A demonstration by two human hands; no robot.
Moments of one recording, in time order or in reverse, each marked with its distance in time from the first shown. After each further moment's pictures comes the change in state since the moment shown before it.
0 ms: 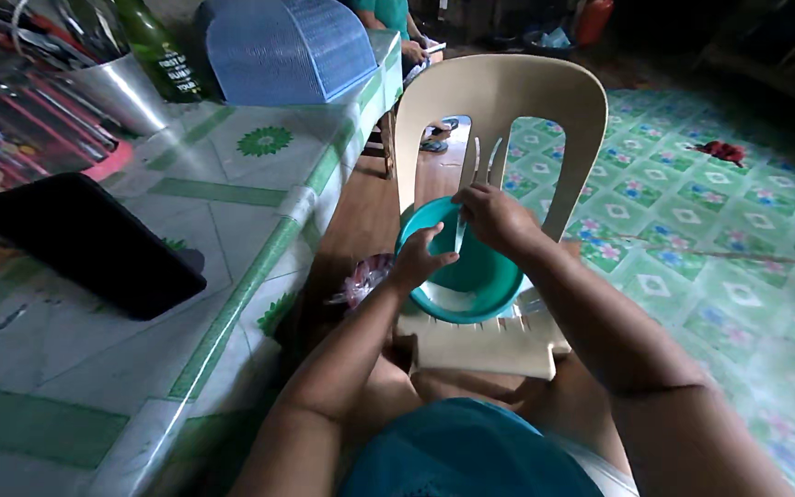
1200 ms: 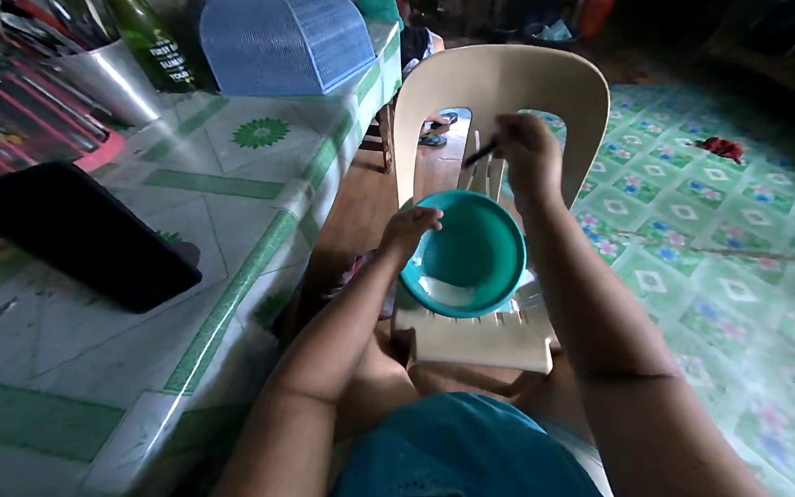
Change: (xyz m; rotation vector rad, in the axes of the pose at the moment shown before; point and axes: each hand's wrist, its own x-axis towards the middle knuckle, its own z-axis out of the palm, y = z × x) left_hand 0.019 0.022 -0.027 -0.321 0.079 -0.176; right_hand 0.031 0.023 -0.025 0.492 0.451 0.308
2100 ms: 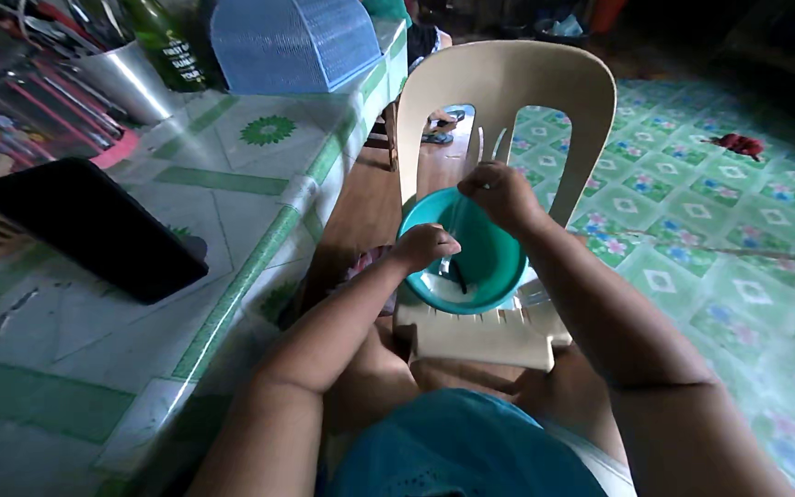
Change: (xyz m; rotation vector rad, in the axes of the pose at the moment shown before) left_hand 0.001 -0.006 0.008 0.639 -0.408 0.325; right_hand -0.035 -0.008 0.007 -0.217 -0.350 -0.089
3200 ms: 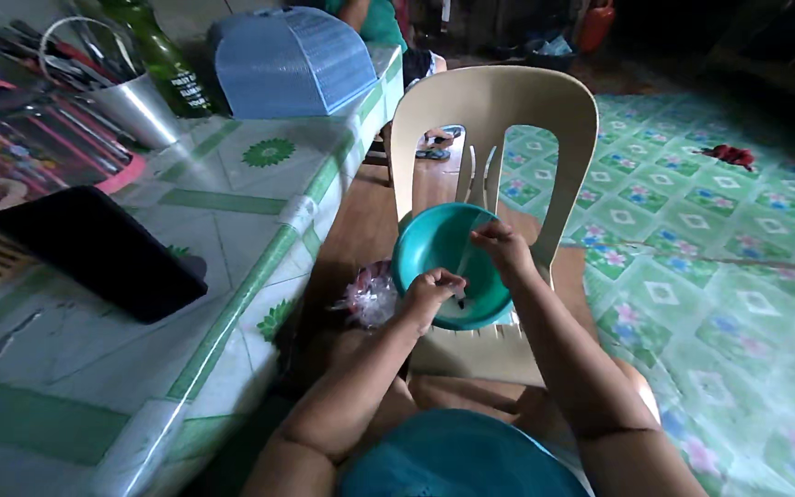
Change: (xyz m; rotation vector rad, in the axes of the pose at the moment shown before) left_hand -0.037 0.036 0.071 -1.074 0.387 -0.305; right_hand -0.048 0.066 0.047 0.476 0.168 0.354
